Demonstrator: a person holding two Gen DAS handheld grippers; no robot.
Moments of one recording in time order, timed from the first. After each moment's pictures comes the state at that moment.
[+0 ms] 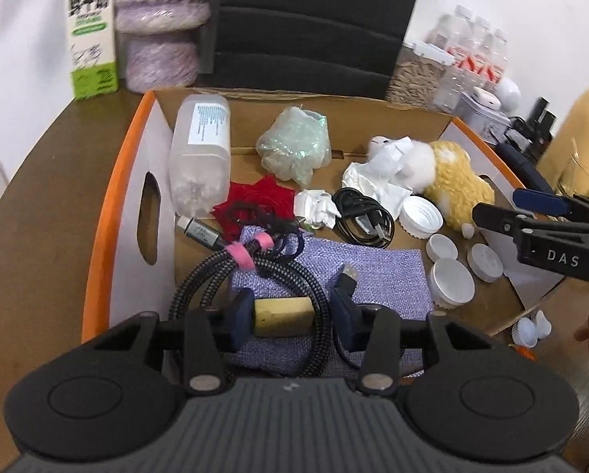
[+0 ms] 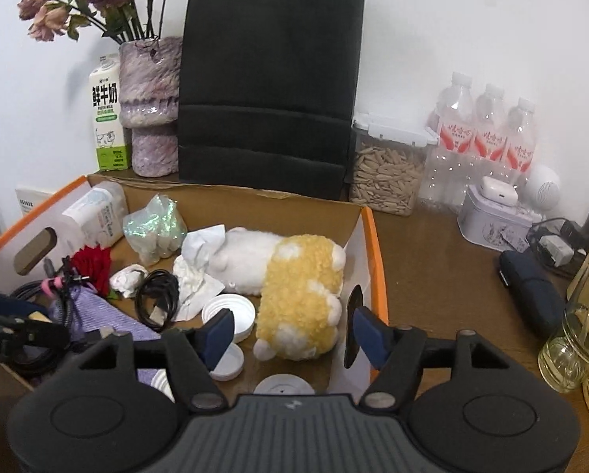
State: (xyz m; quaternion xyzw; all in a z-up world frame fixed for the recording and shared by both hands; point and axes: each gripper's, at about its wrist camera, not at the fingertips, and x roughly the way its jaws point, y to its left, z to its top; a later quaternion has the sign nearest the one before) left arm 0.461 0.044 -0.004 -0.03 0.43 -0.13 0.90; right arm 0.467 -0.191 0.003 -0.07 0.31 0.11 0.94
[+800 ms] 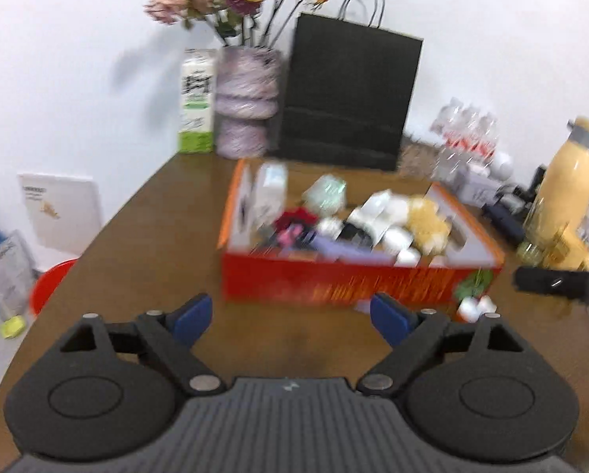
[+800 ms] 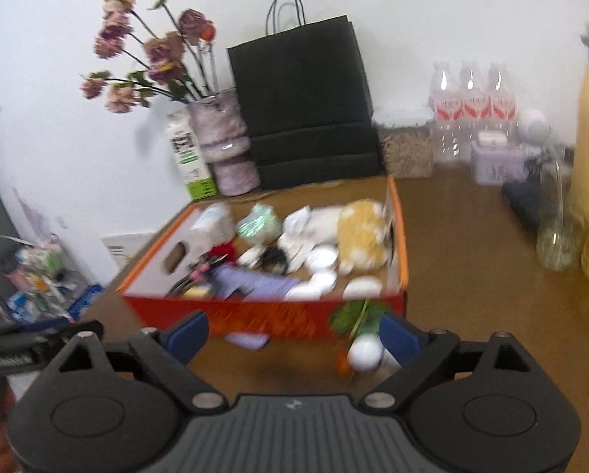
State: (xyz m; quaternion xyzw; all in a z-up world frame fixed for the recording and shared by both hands) left arm 0.261 0.053 0.058 -0.05 0.30 -0.02 0.95; right arm 0.288 -0.247 0.055 0.08 0.31 0.20 0.92
